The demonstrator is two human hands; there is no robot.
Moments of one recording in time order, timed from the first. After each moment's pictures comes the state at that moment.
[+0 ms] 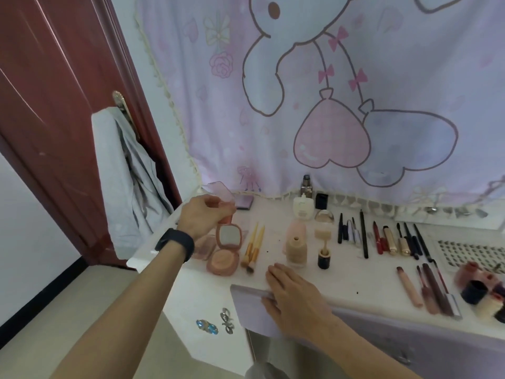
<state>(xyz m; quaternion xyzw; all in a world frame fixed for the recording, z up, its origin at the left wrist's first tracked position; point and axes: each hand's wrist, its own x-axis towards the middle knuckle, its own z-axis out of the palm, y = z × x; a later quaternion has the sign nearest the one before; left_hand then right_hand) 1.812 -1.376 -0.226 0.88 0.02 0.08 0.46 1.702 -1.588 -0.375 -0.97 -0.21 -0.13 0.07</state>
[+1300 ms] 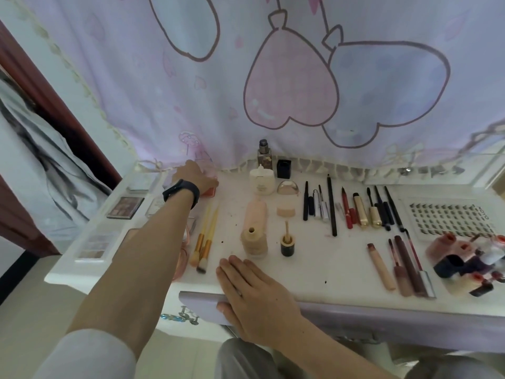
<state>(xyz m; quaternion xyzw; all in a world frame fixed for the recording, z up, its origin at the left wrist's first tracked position) 1.975 -1.470 -0.294 0.98 0.05 -0.03 0.17 1.710 -1.596 -0.394 -0.94 -0.26 -0.21 0.01</state>
